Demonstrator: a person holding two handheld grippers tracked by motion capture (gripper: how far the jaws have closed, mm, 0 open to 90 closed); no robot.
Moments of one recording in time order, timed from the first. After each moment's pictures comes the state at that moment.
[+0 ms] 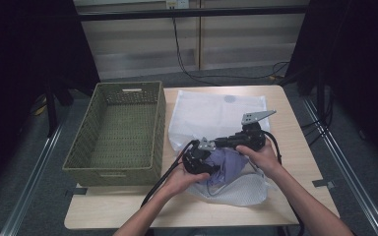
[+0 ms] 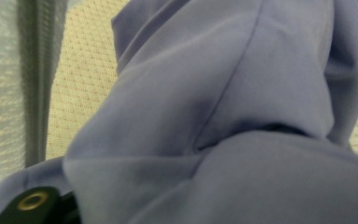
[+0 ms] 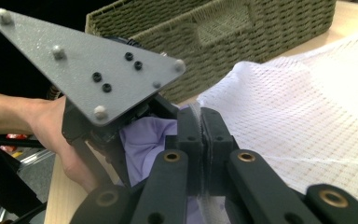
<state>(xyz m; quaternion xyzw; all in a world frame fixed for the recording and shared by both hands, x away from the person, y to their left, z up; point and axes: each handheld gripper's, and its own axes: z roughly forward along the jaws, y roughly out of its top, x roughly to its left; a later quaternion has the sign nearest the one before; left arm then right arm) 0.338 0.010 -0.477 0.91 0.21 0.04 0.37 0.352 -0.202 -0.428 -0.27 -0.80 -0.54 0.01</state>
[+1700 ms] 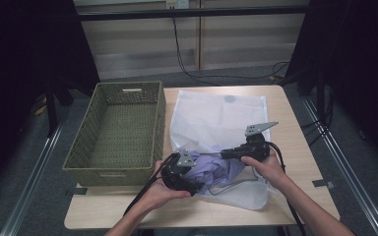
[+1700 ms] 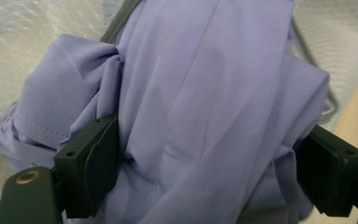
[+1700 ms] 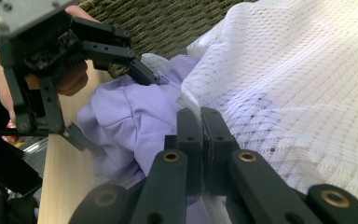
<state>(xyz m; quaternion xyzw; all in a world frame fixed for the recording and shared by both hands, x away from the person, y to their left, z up) 0.294 0.065 -0.472 0.91 0.20 0.08 0.35 0.336 -0.216 -0.457 -0.30 -0.81 -0.51 0.03</state>
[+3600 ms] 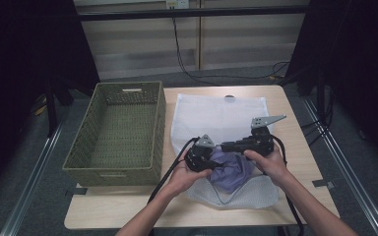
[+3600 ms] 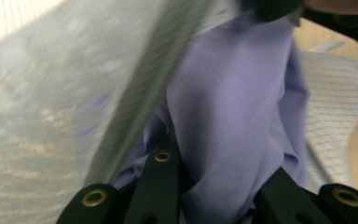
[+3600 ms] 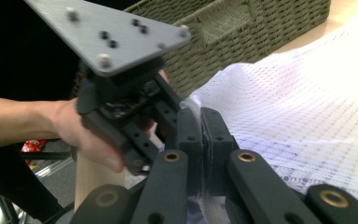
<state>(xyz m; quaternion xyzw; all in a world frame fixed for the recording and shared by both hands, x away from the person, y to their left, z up) 0.338 0.006 -0.470 0.87 0.21 -0.01 0.44 0.329 -0.218 -0.424 -0.30 -0.78 -0.55 0.03</state>
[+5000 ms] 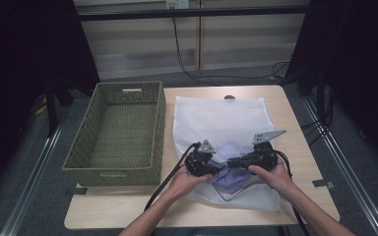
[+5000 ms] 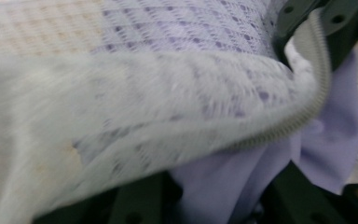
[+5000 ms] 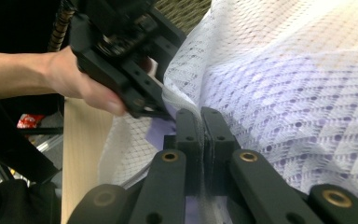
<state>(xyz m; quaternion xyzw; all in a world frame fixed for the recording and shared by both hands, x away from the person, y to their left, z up) 0.332 0.010 -0.484 0.88 0.22 0.02 0.42 0.310 -0.233 -0.465 -0.32 -0.80 -0.50 0.04</state>
